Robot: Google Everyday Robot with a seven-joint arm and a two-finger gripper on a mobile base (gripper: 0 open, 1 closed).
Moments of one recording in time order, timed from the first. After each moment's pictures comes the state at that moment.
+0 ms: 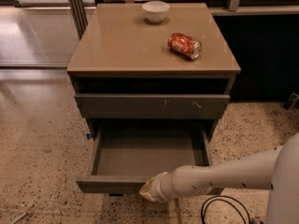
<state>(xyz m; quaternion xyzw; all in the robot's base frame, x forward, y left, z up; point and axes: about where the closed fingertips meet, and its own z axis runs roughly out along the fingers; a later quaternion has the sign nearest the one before) 0.440 0.017 0.421 -0.50 0.80 0.21 0.25</state>
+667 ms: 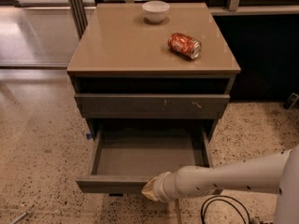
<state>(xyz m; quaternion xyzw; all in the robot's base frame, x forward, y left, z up) 0.443 0.010 0.422 -0.50 0.80 0.21 0.26</state>
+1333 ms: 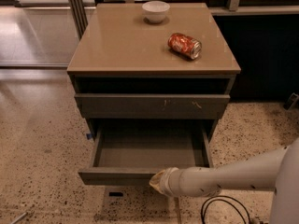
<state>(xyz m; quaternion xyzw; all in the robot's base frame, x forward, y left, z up) 0.471 -0.023 0.436 -0.47 0.82 0.14 0.30</state>
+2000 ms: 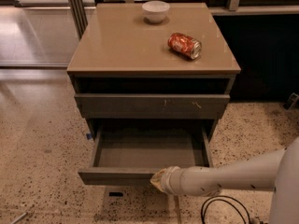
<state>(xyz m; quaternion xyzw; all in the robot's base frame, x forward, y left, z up) 0.481 -0.031 0.432 -0.46 0.82 0.14 0.31</state>
